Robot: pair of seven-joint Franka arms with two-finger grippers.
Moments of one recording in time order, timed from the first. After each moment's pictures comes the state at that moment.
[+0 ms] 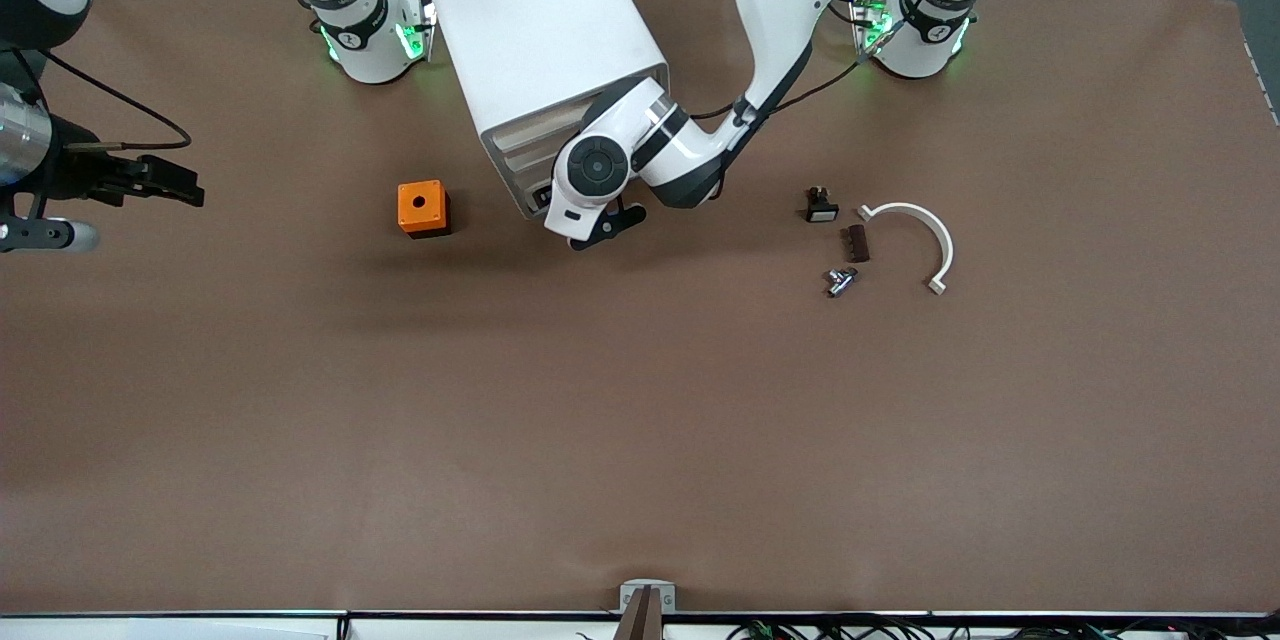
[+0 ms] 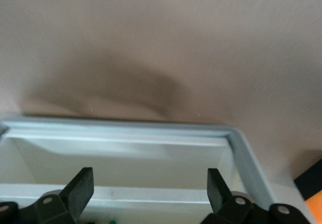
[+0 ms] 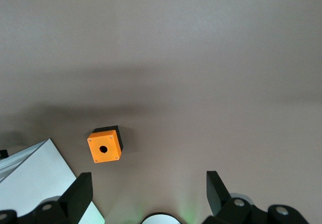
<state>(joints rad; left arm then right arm) -0.82 0.82 -0.16 -1.31 -0.35 2.01 -1.22 -0.01 0.05 -0.02 -1.62 0.00 1.49 -0.01</state>
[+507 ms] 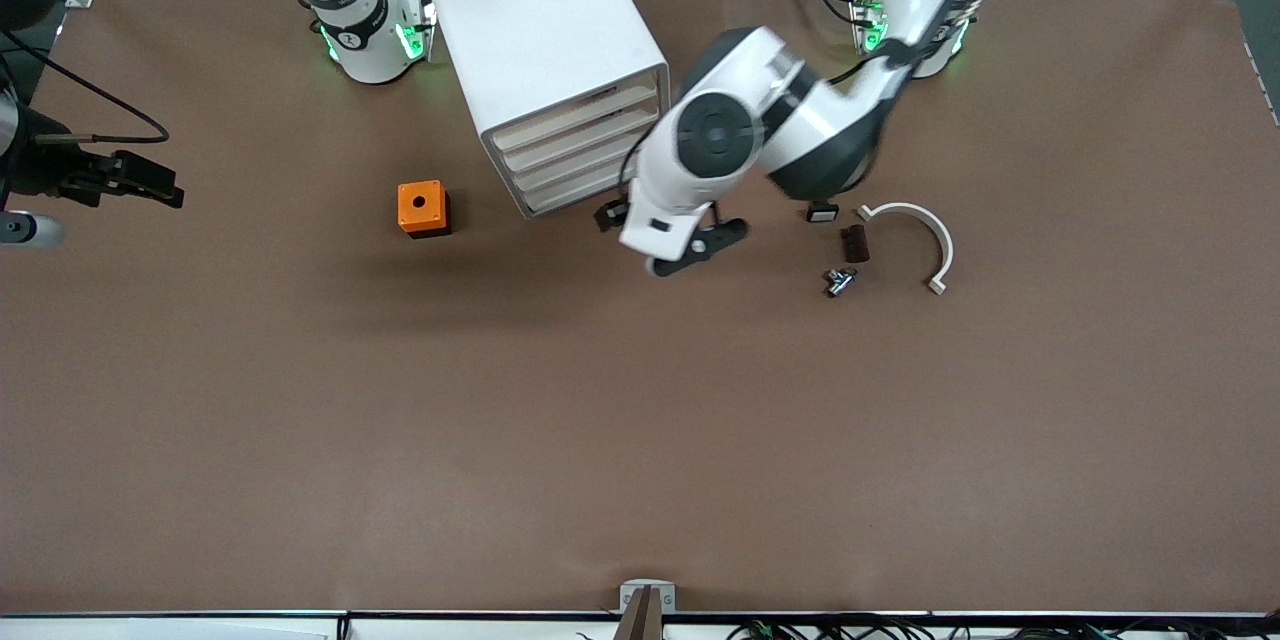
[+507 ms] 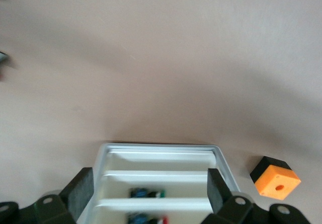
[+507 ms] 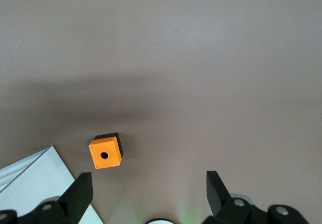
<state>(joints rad) -0.58 0.51 -0.13 -1.28 -0.27 1.69 -1.10 -0.02 0.05 -0.02 -1.56 0.00 1.47 -0.01</state>
